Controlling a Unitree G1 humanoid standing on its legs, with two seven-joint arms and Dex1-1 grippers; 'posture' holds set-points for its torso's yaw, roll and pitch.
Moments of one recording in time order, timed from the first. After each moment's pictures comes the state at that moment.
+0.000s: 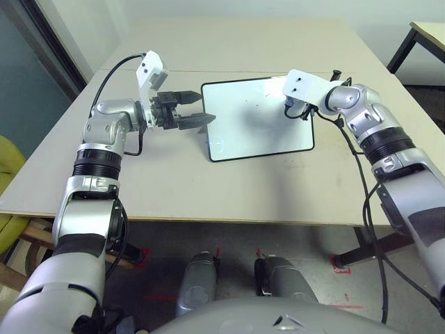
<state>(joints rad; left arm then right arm) -0.87 0.56 -0.02 0.61 -0.29 0.31 -1.26 -1.04 -0.49 0.35 0.84 -0.43 0.10 0.57</state>
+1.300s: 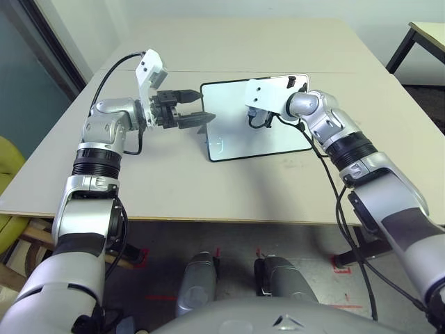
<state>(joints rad) -0.88 0.56 -0.02 0.60 -0.29 0.31 -1.26 -1.02 -0.34 0.39 0.73 -0.44 0.11 0.61</state>
